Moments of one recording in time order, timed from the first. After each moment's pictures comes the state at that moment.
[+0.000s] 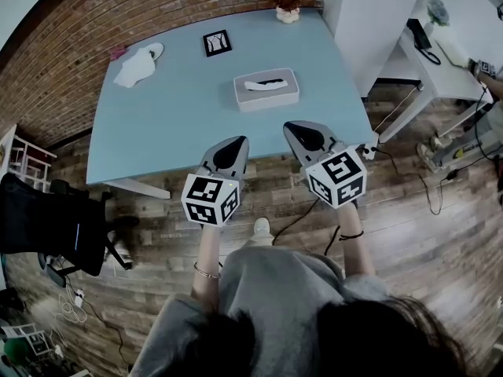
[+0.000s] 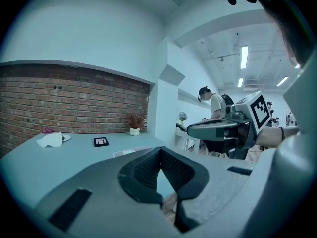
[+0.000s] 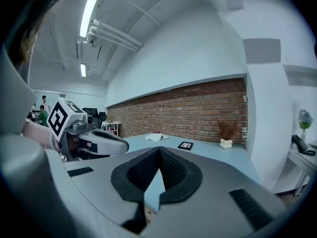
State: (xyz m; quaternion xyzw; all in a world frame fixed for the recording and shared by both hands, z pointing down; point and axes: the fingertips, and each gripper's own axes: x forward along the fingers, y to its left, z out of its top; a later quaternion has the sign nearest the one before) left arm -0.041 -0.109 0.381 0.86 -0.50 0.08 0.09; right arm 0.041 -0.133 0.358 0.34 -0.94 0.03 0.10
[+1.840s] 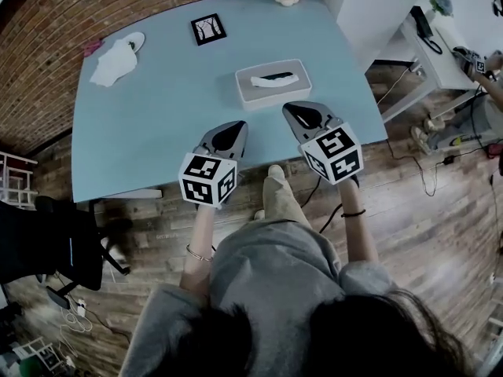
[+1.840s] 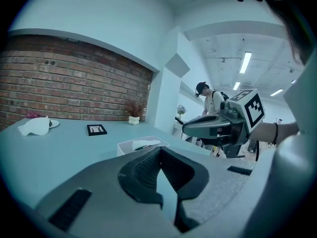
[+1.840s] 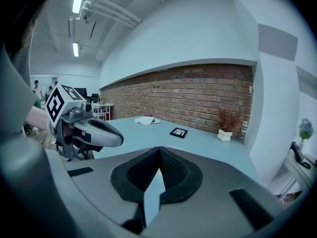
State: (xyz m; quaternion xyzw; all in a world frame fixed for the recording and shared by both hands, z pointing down) left arm -0.092 -0.205 0.444 0.88 -0.44 0.10 0.15; right arm -0.010 -0.235 0.421 0.36 -0.91 0.02 0.20
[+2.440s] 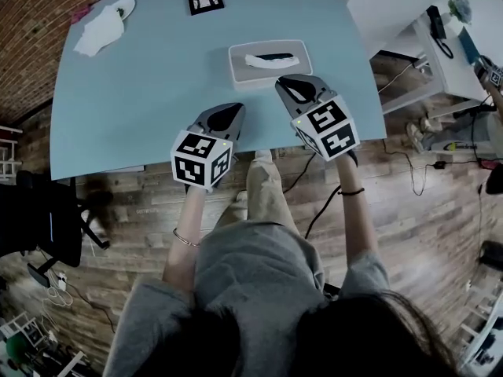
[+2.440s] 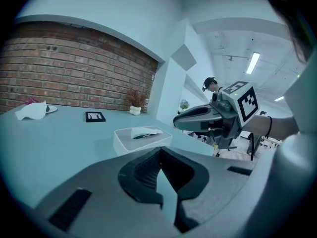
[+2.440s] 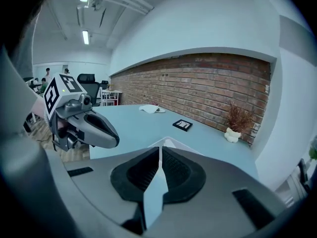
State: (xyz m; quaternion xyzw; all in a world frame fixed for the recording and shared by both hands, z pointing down) left arm -0.077 -0.230 0.489 0.87 -0.44 0.12 0.19; right arm -0.016 -0.279 0.461 0.31 -0.91 -0.01 0.27
